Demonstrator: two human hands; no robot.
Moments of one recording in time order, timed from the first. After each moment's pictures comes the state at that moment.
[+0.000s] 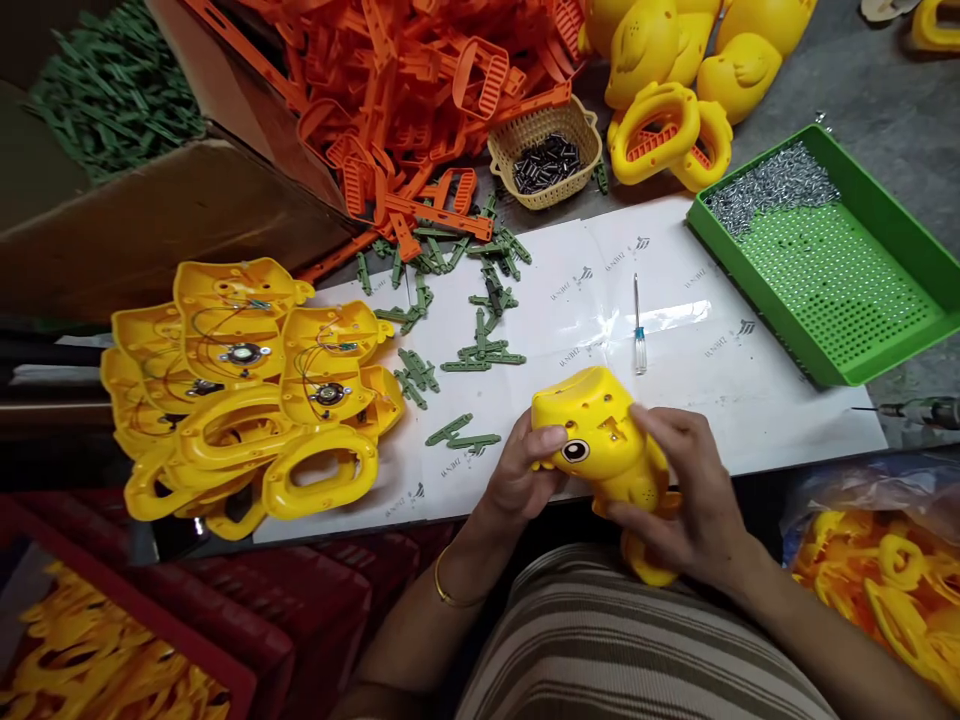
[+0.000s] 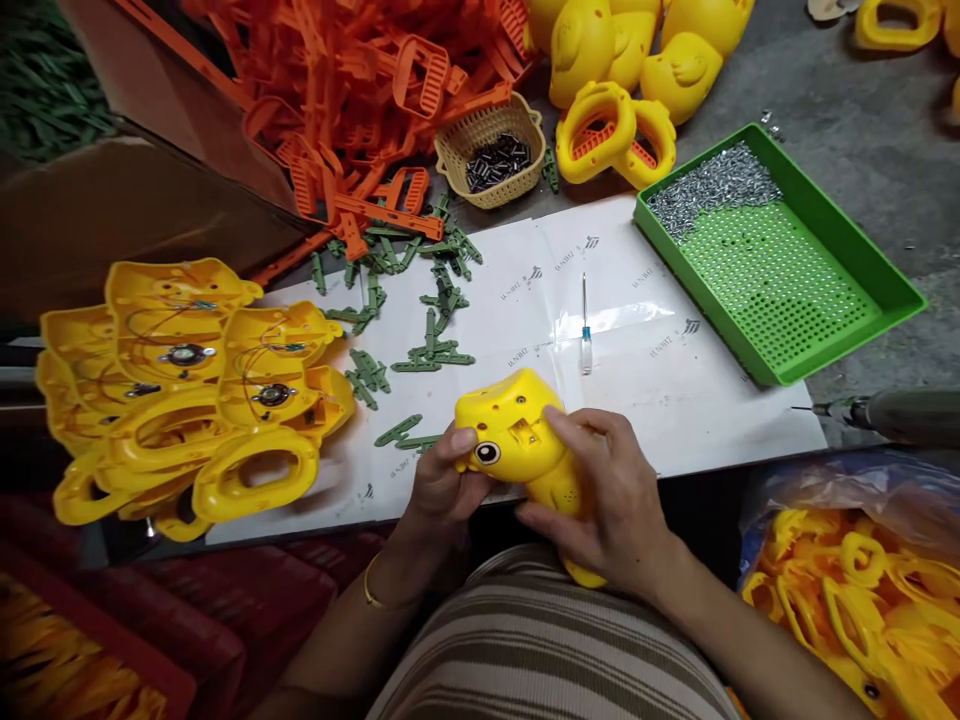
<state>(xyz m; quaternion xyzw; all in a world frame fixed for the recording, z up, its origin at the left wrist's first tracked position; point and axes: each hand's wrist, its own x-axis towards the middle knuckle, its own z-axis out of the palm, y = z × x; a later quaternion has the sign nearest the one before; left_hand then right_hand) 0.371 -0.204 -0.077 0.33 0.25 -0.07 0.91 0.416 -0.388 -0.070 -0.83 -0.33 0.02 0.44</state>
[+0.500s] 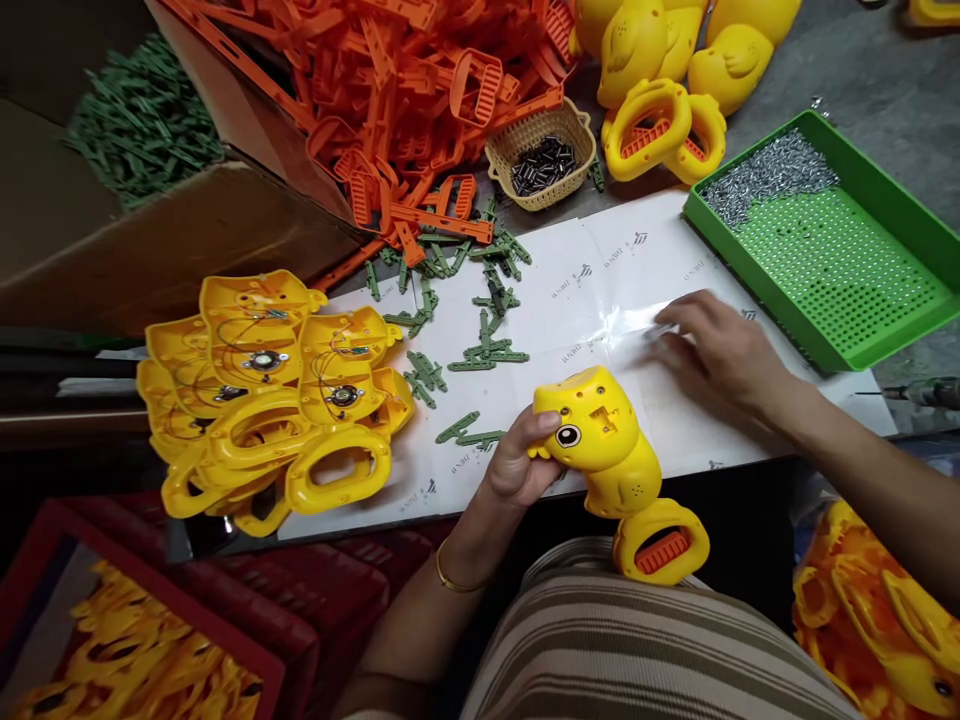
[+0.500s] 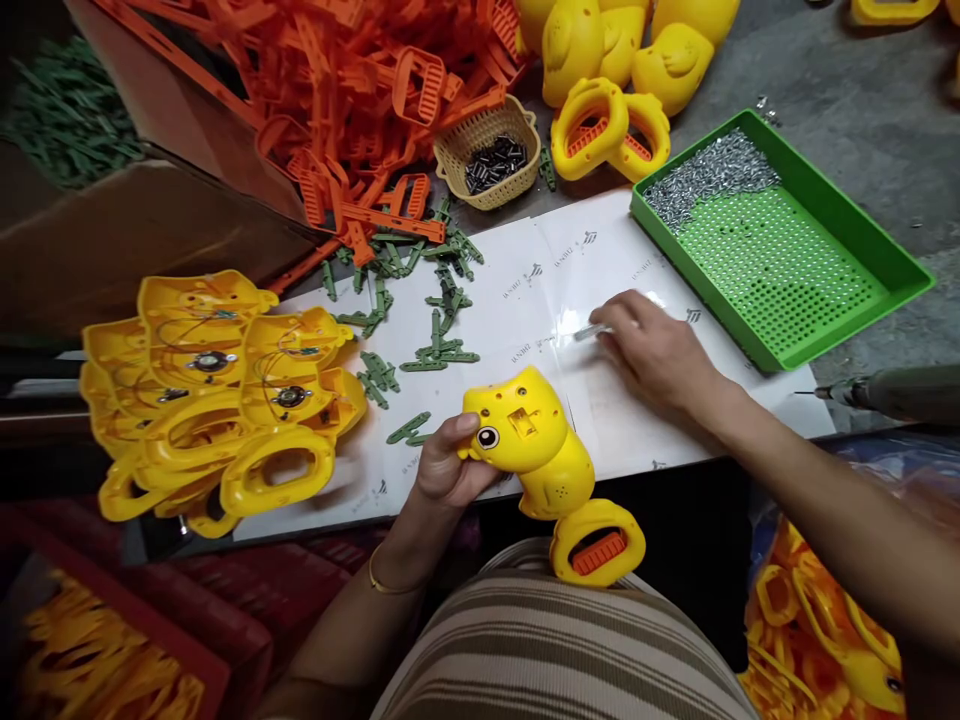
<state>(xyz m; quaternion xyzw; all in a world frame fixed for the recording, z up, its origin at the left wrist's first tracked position) 0.372 -0.193 -0.084 0.30 0.29 -0.11 0.90 0.532 -0.392 -0.089 -0.85 -0.43 -0.03 0.31</state>
